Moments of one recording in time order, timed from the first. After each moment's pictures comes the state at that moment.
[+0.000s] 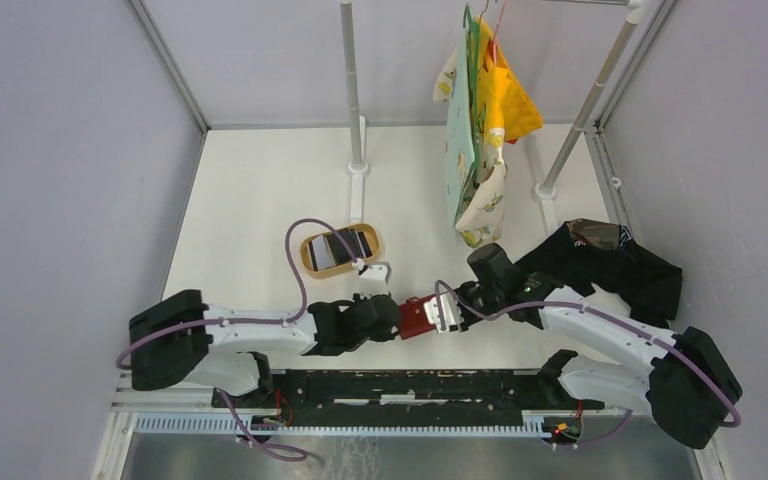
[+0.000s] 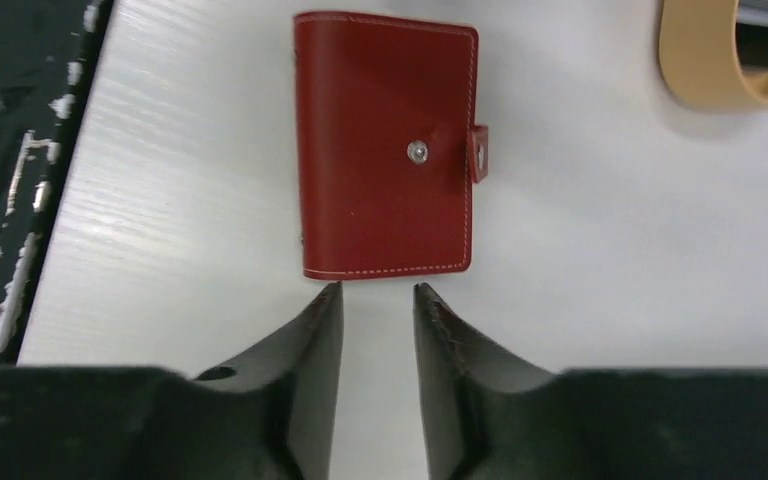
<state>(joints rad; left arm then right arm) -1.24 1.37 0.58 -0.12 -0.45 -0.96 0.74 1.10 0.55 -0.39 -0.48 -1.11</state>
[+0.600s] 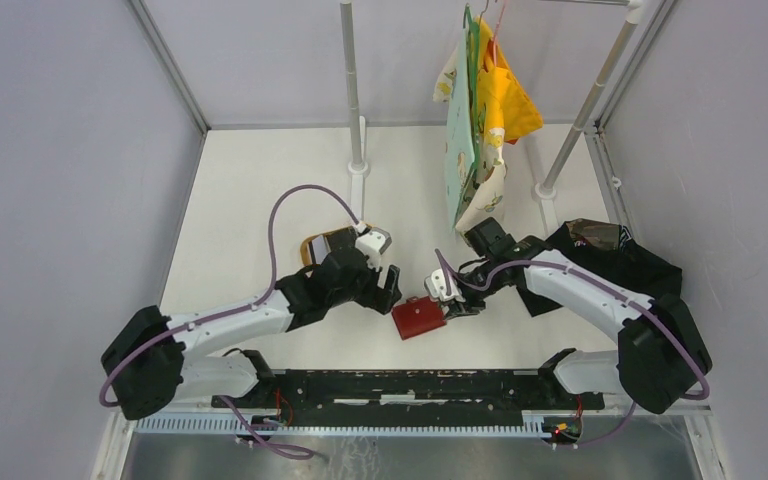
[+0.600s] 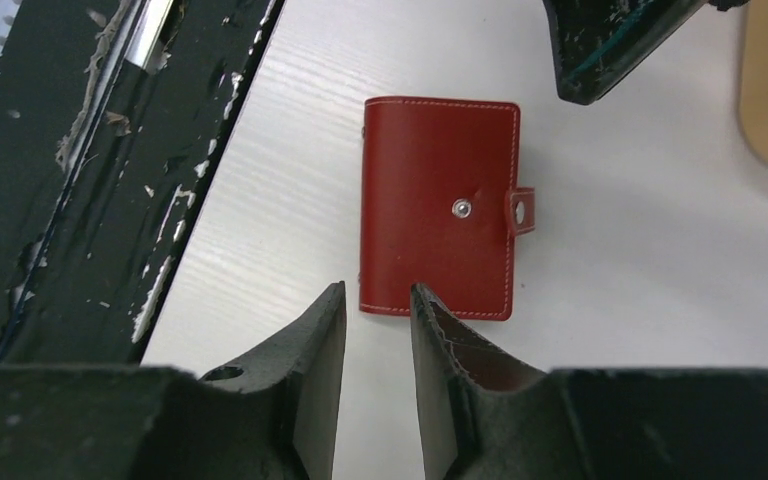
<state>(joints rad) -0.94 1.13 0.58 -0.05 -0.12 -0.37 0.61 1.31 0.80 -0.71 -0.83 -1.22</state>
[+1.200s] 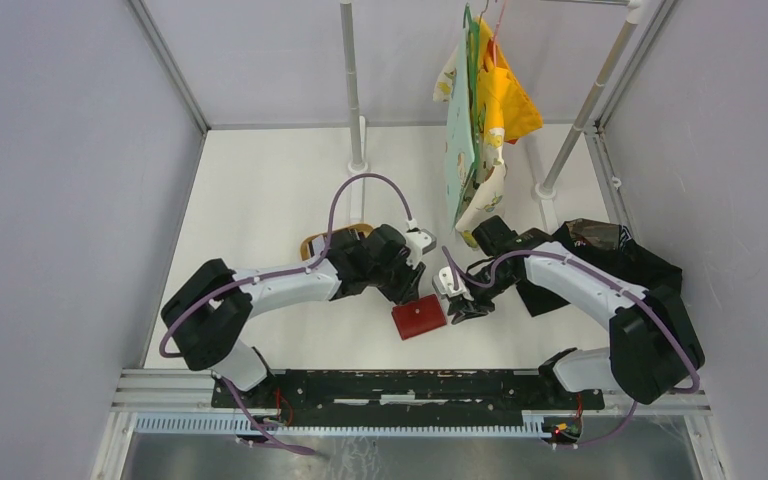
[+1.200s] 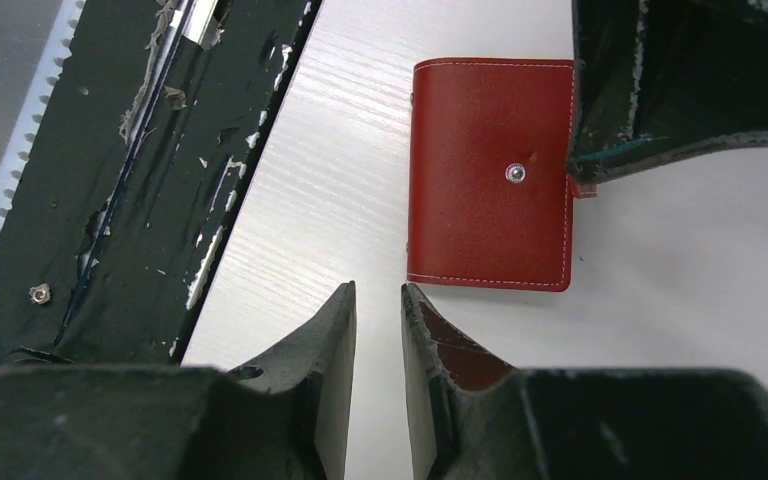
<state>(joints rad) -0.91 1.56 0.87 -0.13 0.20 -0.16 0.51 1.35 0.82 -0.90 -0.88 -1.35</state>
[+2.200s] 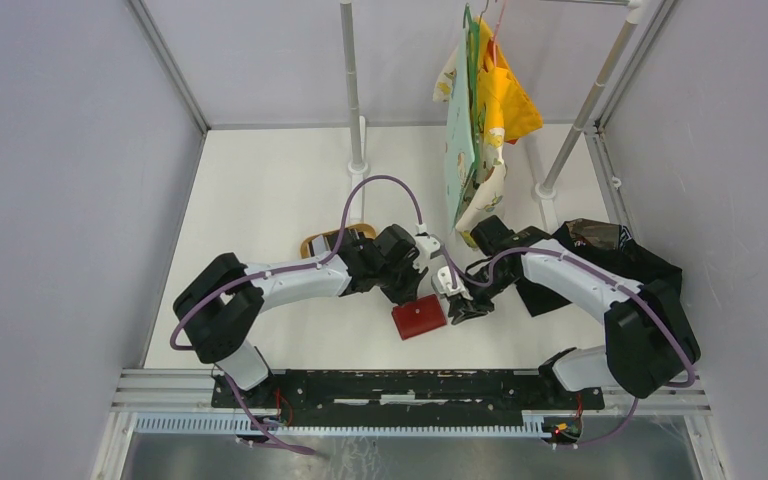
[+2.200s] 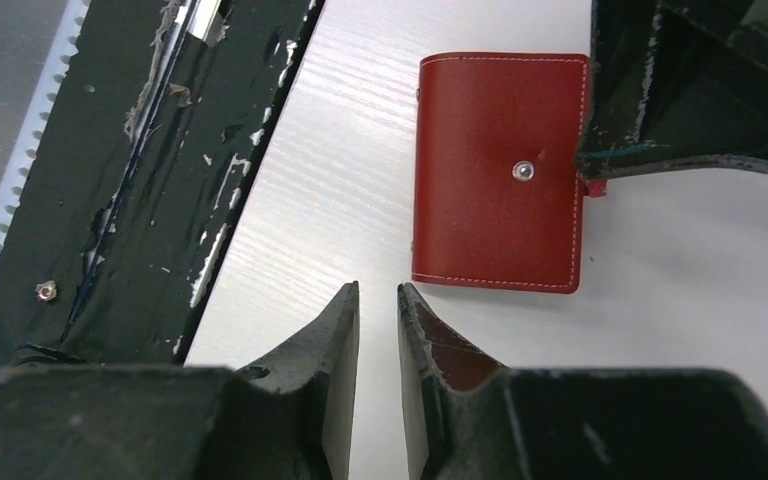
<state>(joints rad) -0.93 1.63 0.96 -0.23 0.21 -0.11 0.51 1.39 0.83 -0.92 -0.88 -1.36</state>
